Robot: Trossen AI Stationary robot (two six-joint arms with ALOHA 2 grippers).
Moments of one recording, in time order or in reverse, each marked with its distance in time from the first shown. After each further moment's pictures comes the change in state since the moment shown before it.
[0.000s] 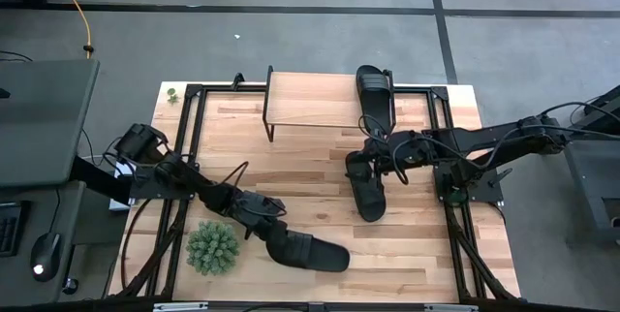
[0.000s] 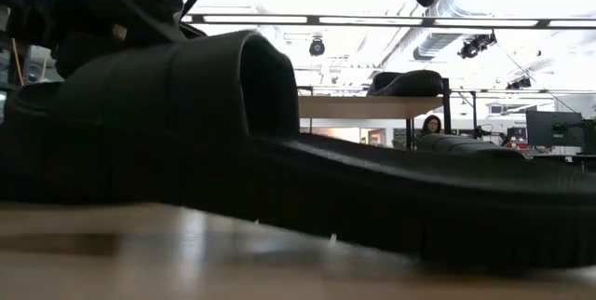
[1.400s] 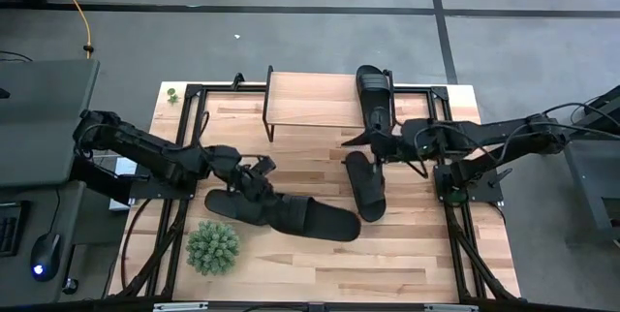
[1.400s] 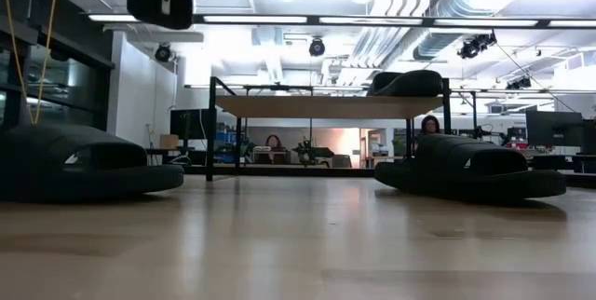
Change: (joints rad) left arm 0.288 -0.481 0.002 -0.140 0.296 0.160; right arm 0.007 0.001 0.157 0.059 0.082 -0.381
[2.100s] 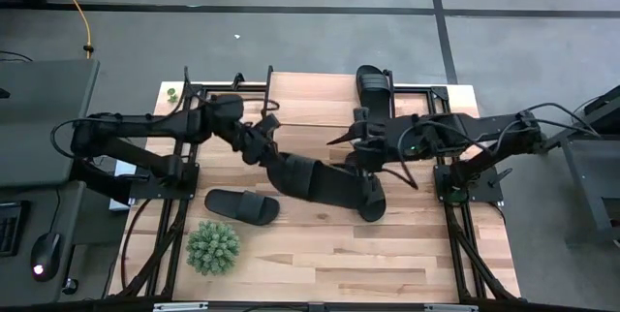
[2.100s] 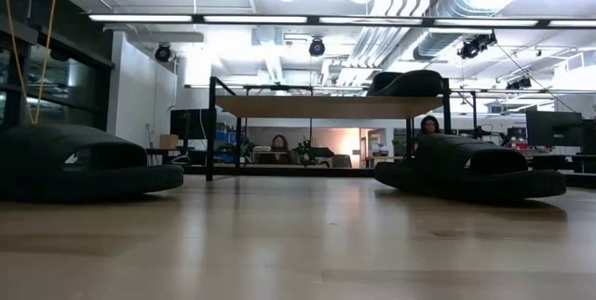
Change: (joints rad) left arm 0.286 -0.003 0.454 -0.552 0.301 0.289; right arm 0.074 0.261 0.484 -0.345 0.070 -0.303
